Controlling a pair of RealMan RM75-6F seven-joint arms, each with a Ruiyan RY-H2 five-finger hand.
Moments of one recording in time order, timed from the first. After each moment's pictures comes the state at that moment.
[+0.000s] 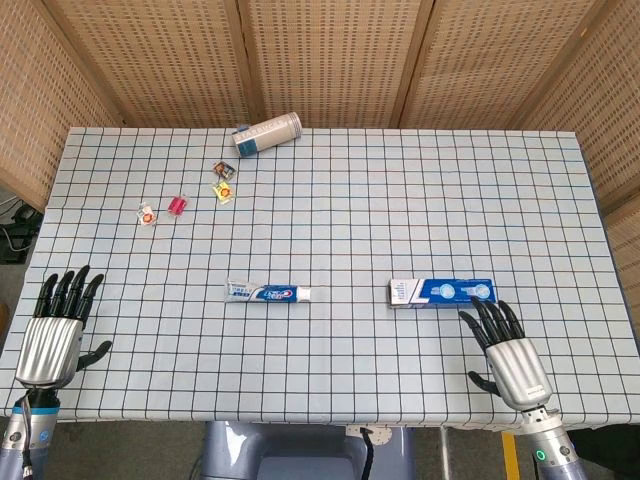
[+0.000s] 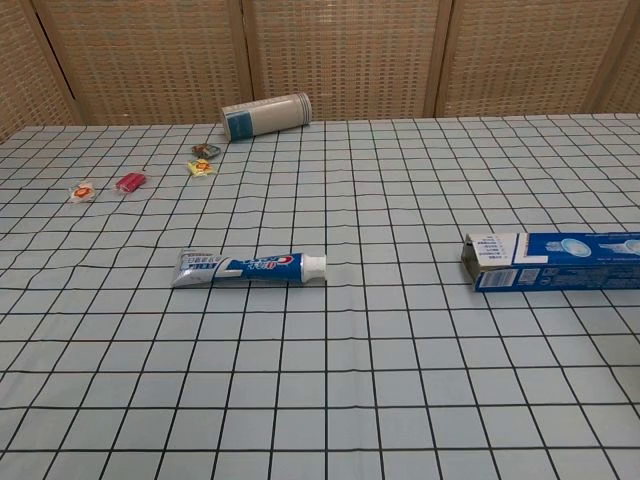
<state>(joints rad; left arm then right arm) -0.12 -1.31 -0.05 -1.61 1.56 1.54 0.37 0.14 -1.35 -0.02 -1.52 -1.69 1.48 -0.18</state>
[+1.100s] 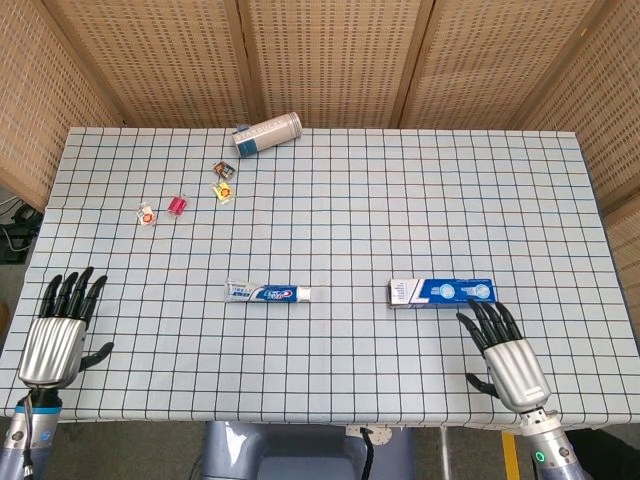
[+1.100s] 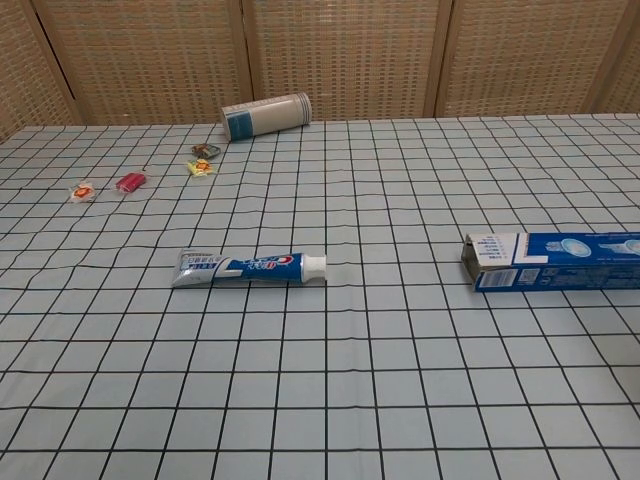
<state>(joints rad) -0.12 -1.31 -0.04 -1.62 1.55 1.52 0.38 0.14 -1.35 -0.03 -1.52 -1.70 1.48 -0.16</state>
